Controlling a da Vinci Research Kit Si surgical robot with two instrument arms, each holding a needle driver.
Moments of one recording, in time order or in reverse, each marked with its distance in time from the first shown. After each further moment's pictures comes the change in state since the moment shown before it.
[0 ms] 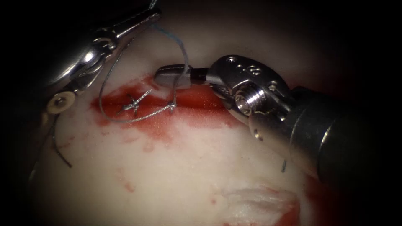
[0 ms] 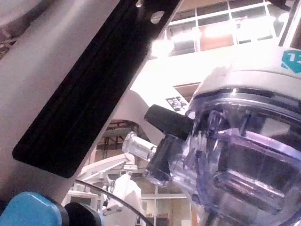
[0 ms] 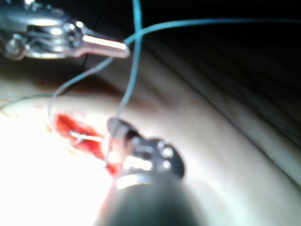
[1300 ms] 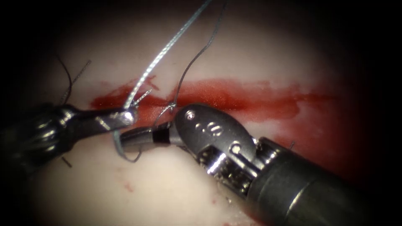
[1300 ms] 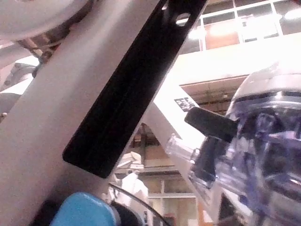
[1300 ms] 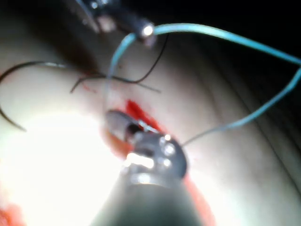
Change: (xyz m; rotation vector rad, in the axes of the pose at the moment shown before) right arm -0.003 -0.006 0.003 0.164 -0.153 -0.177; left arm -0.003 -0.005 -0.006 0.318 -0.098 -0.685
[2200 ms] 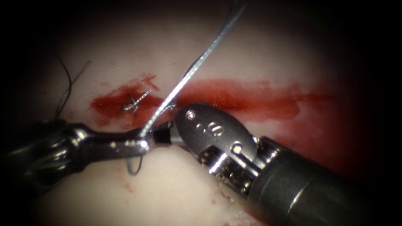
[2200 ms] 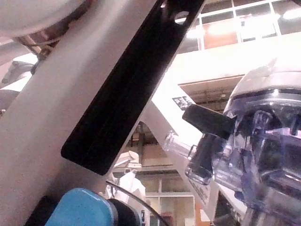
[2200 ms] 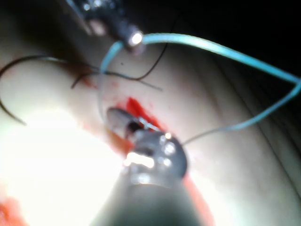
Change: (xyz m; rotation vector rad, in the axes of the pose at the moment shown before) right arm 0.000 0.000 0.000 0.035 -0.017 -0.049; left arm 0.004 -0.002 0.001 0.127 0.103 -0.219
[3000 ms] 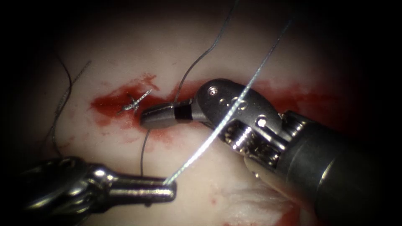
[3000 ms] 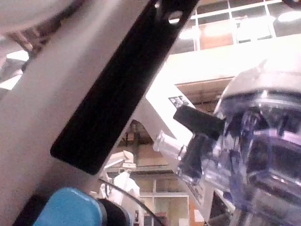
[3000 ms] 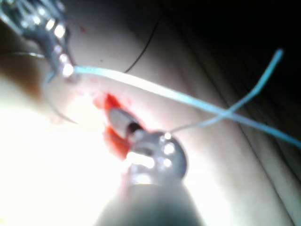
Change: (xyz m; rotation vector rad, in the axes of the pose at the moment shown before) right arm 0.001 0.001 -0.002 -0.022 -0.053 -0.106; left arm 0.002 -0.001 0.002 -0.039 0.093 0.118
